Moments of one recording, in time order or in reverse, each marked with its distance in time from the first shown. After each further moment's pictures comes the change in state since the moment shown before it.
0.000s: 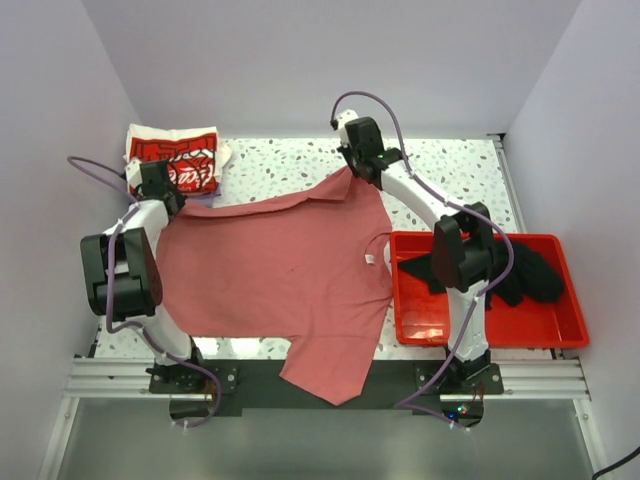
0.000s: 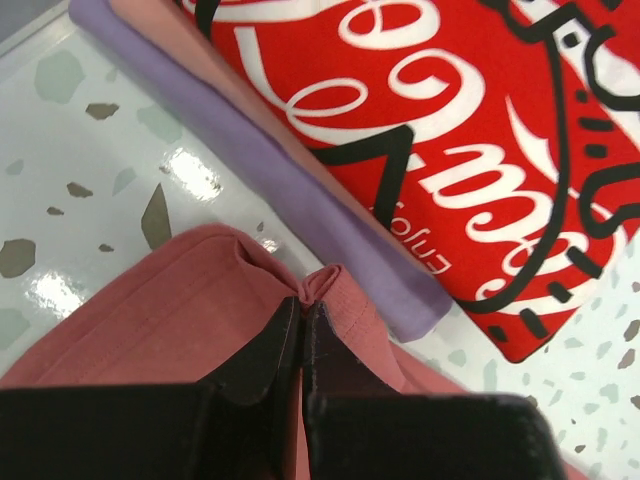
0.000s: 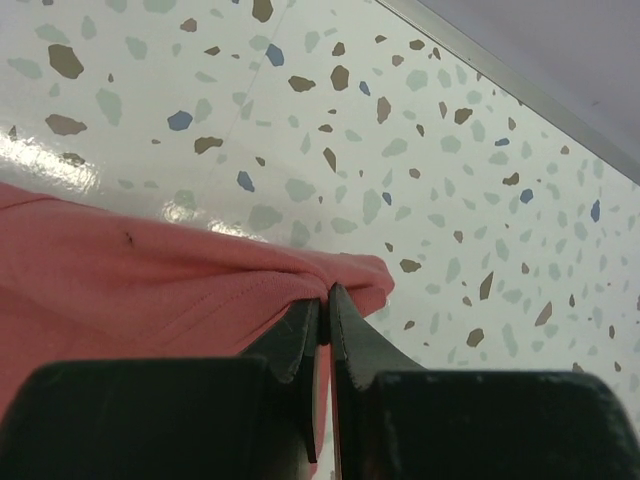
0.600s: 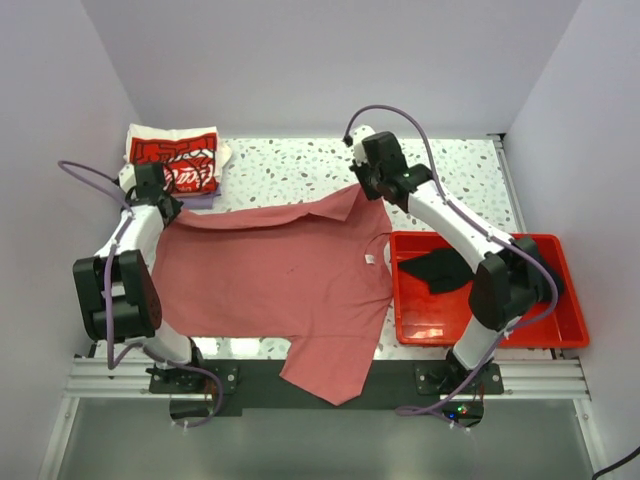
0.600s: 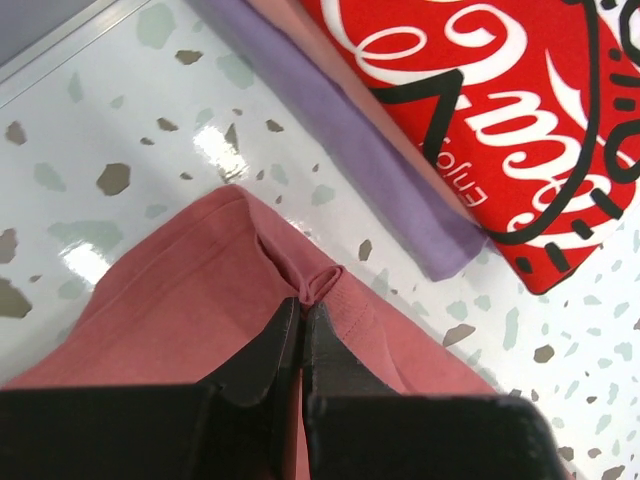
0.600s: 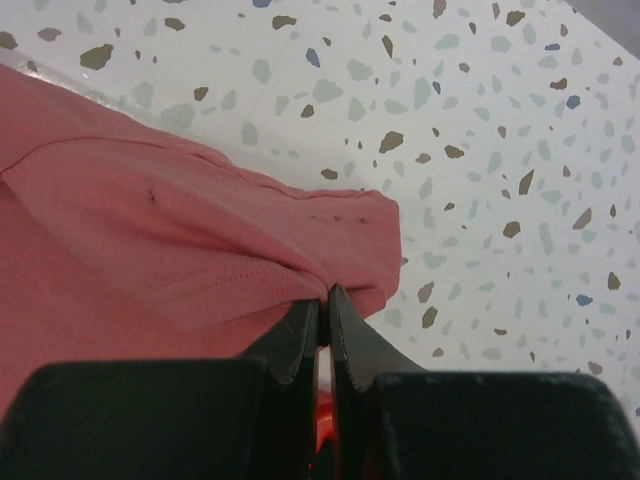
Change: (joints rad) left arm 0.000 -0.143 -0.020 -0.179 -0.029 -0.014; right arm 0.027 -0.348 -0.290 -0.118 -0.100 0.082
